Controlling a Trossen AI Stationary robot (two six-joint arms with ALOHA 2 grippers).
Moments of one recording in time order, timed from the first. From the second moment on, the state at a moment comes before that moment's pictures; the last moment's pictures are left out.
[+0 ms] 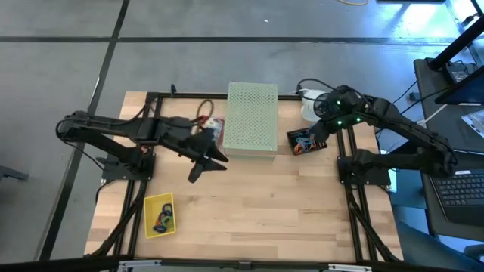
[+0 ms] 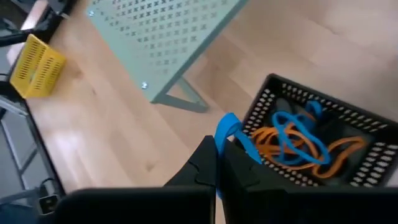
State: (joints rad) left arm -0.16 1.16 1.16 -0.35 0.15 -0.31; right arm -0.54 0.93 1.02 -1.04 -0.30 0.42
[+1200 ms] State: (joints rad) left arm -0.23 0.96 0.84 0.02 -0.12 -0.41; right arm -0.62 1.04 0.63 -0.78 -0.13 0.36
